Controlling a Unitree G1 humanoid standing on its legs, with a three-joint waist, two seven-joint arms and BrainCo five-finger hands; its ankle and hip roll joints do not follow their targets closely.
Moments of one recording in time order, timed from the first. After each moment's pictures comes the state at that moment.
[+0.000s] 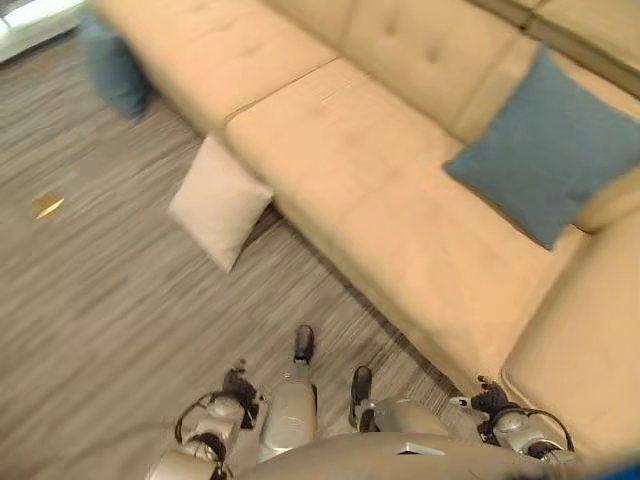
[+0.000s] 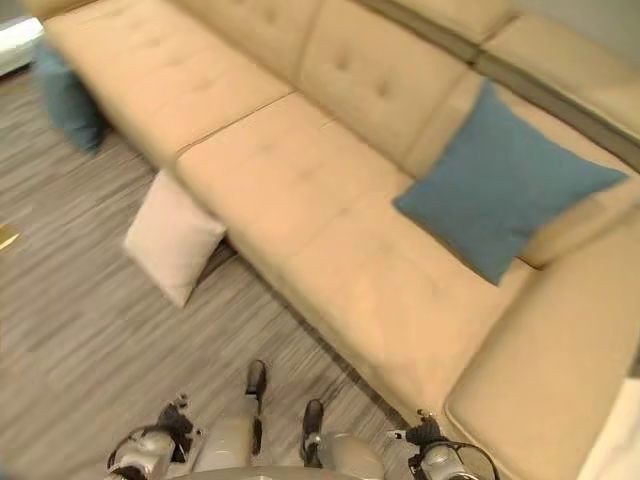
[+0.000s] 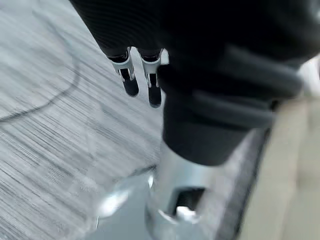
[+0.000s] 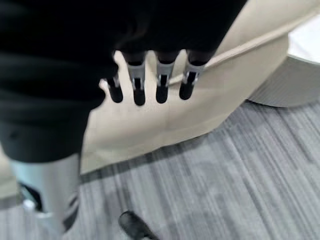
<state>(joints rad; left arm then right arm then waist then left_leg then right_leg) -0.05 0.28 -0.16 1.24 -0.07 -0.09 0.19 -0.09 -0.27 0.25 1.25 -0.10 -0.05 -0.21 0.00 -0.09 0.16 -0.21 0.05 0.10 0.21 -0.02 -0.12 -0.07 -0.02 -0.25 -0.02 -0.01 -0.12</state>
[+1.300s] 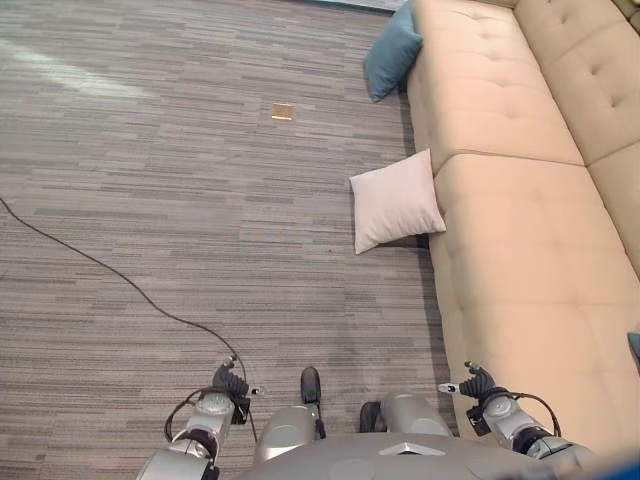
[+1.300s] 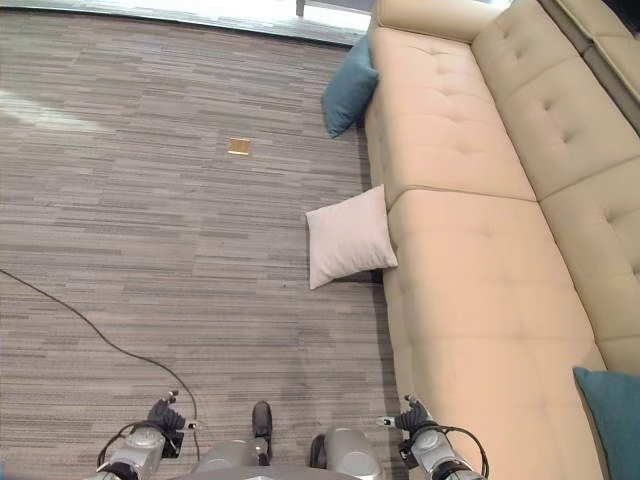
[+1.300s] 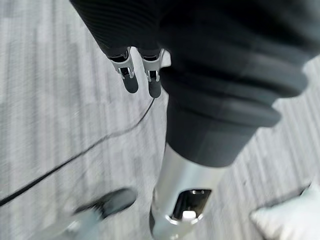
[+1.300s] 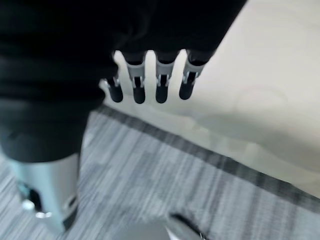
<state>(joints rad) -0.10 0.30 -0.14 1.21 -0.09 -0.09 0.15 -0.12 -0.24 0.29 1.21 -0.10 -0.03 -0.17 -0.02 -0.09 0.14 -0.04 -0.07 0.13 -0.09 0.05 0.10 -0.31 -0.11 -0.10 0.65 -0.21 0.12</state>
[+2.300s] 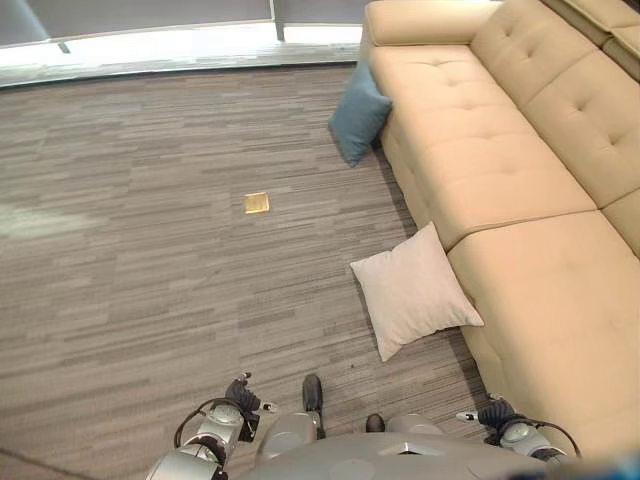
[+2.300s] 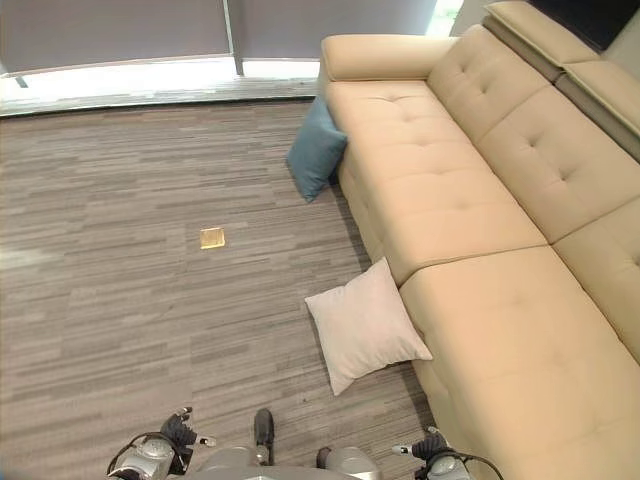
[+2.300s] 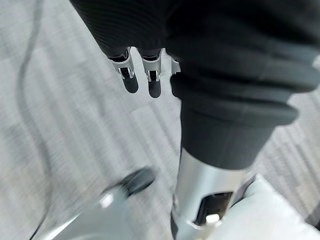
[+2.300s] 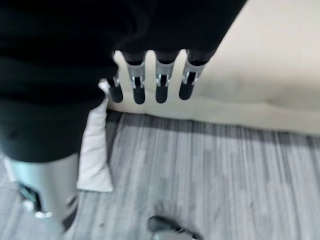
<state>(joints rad) -0.13 0.28 -0.20 1.27 -0.05 -0.08 0.11 -0.03 -0.26 0.25 1.27 -0.09 -0.02 -0.16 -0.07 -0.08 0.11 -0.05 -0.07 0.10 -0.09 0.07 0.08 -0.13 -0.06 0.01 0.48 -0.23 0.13</state>
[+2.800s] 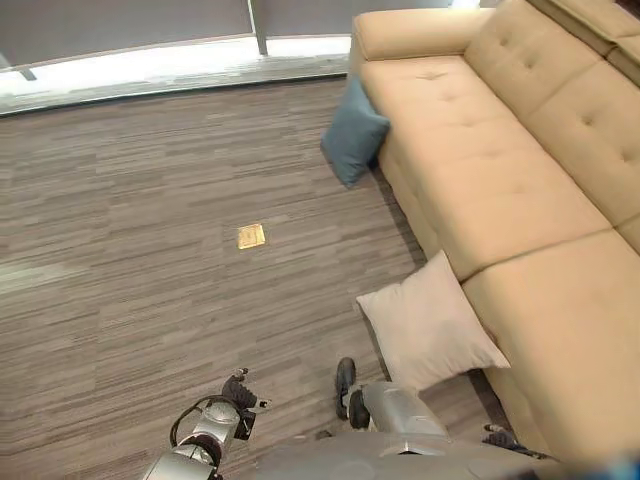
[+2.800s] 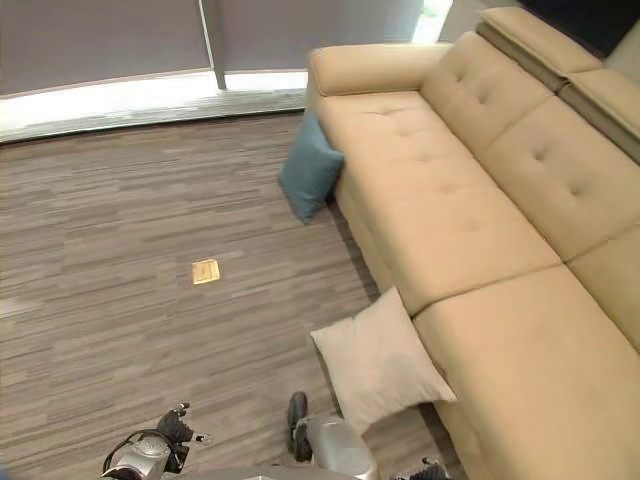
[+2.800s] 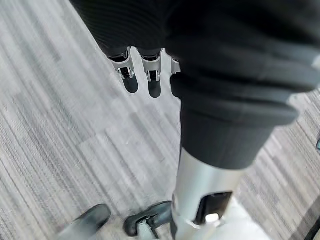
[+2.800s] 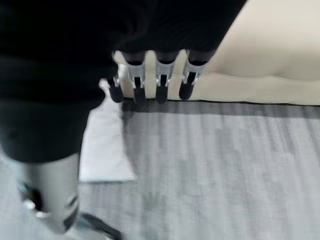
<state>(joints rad) -0.07 0.26 -0.24 1.23 -0.02 -0.07 0.11 0.00 -0.27 0.20 1.28 -0.08 -0.02 -0.16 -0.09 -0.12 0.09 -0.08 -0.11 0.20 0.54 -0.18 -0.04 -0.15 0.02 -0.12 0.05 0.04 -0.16</state>
